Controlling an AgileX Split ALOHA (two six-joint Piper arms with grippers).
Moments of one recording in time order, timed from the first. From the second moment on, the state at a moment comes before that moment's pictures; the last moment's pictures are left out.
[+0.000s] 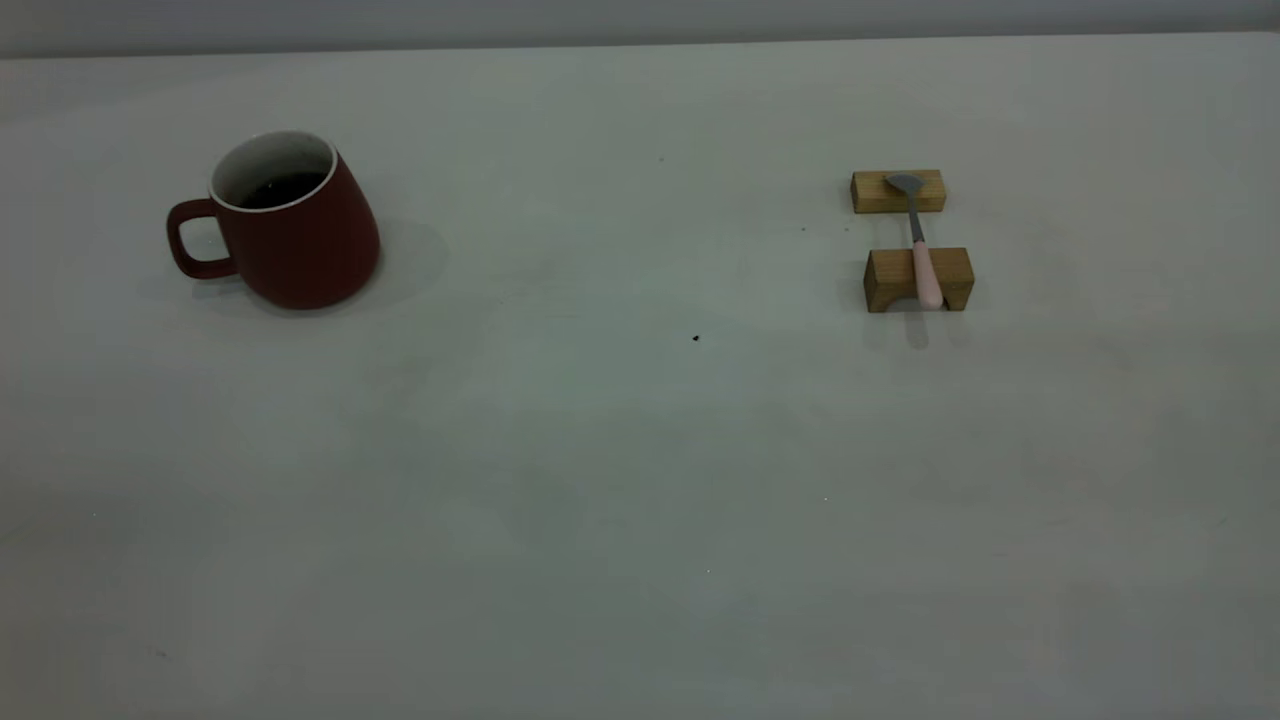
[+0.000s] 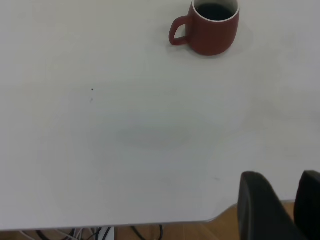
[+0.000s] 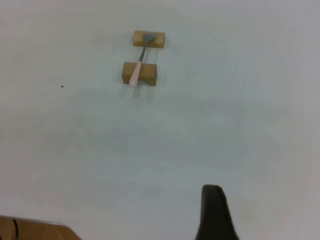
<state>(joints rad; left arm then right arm) -0.03 -0.02 -0.49 0.01 1.14 0.00 0.02 0.02 -0.47 0.09 1.14 -0.12</state>
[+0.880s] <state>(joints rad) -0.03 0.75 -0.66 0.01 0.82 0.07 0.02 0.02 -0.47 0.09 1.14 -0.12</state>
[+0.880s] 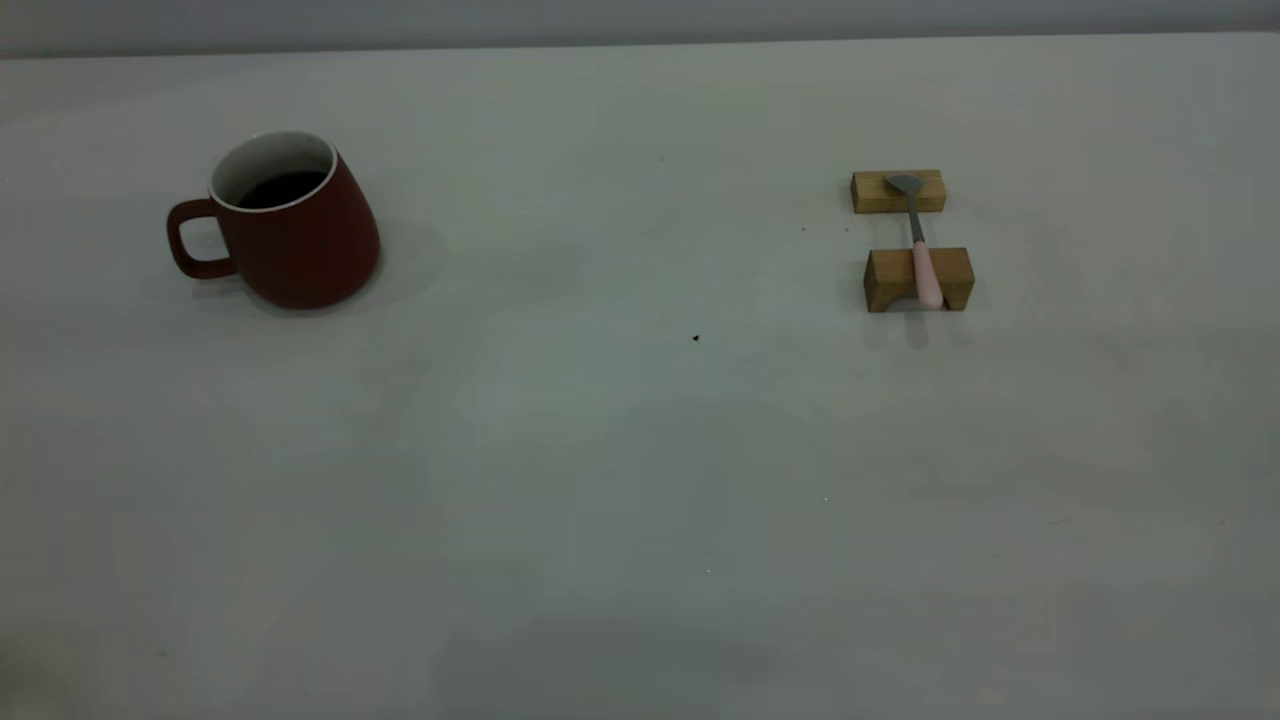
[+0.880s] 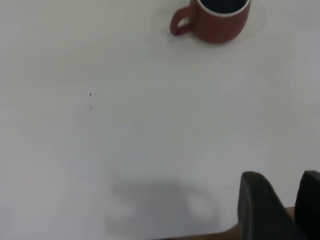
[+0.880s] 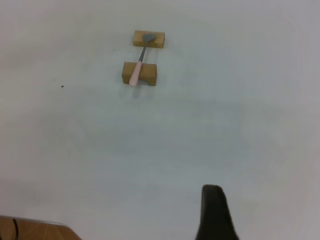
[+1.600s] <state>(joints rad) -0.03 1.95 -1.25 -0.01 0.66 0.75 0.02 0.02 -0.47 0.09 1.14 -0.12</state>
